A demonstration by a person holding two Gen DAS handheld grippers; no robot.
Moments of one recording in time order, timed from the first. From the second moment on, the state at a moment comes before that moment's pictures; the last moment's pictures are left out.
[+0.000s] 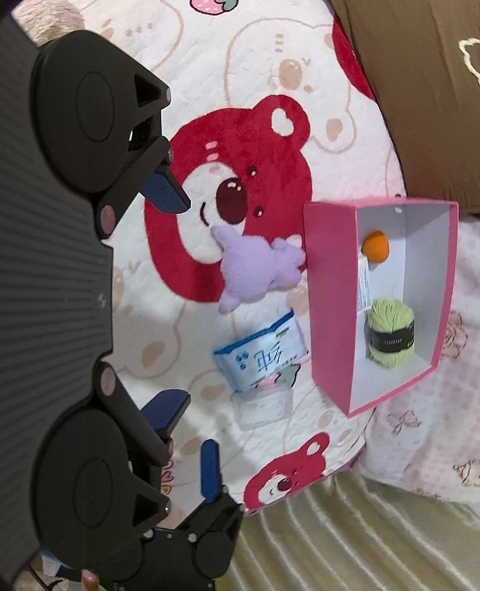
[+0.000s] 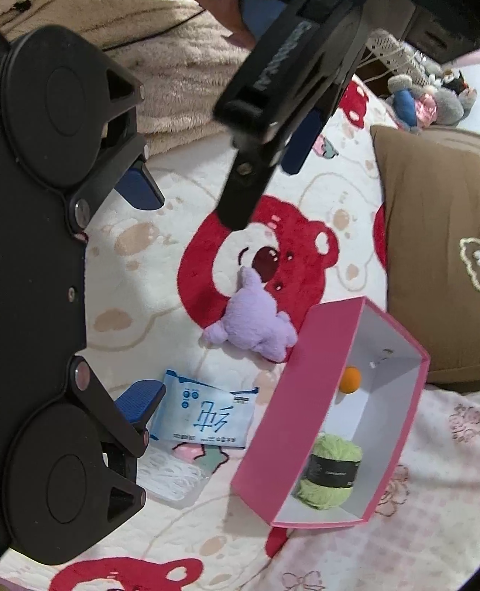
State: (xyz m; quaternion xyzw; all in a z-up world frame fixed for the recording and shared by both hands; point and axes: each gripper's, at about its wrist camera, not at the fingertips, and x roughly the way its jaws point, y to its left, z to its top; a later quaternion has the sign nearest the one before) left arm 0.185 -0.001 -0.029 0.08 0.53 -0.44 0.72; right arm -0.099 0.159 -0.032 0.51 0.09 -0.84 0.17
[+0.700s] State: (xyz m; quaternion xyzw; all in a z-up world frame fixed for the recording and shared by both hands) left arm 0.243 -0.035 -0.094 0.05 0.52 -0.37 0.77; right arm -0.170 0.141 -0.091 0.56 0.11 -0.81 0.12
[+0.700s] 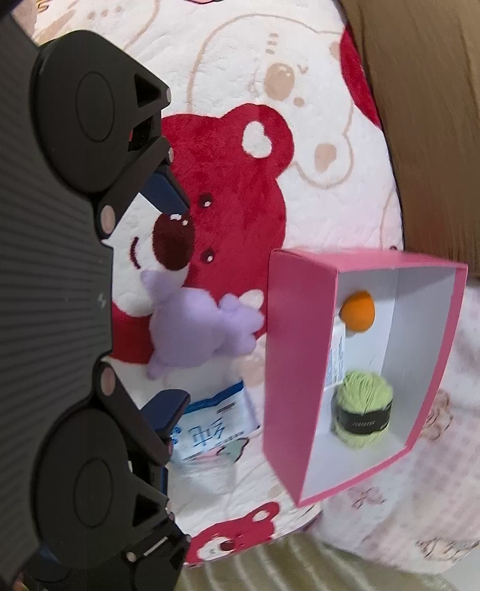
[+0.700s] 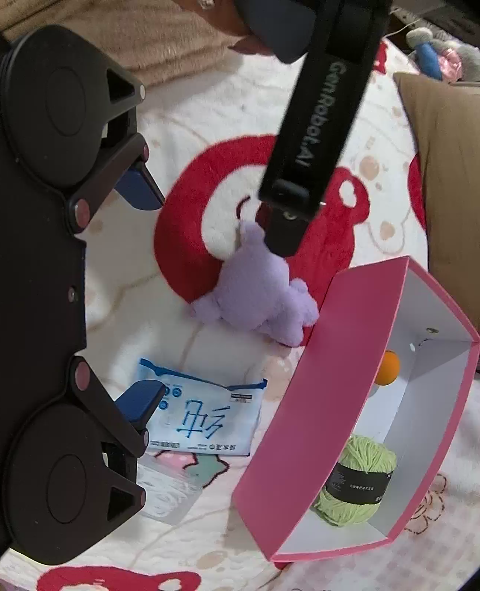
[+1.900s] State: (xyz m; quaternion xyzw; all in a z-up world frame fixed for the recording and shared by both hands) left arm 0.247 -0.055 -0.159 0.03 0.50 -0.39 0.77; right arm -0.218 0.143 -0.176 0.54 -0.02 -0.83 0.14
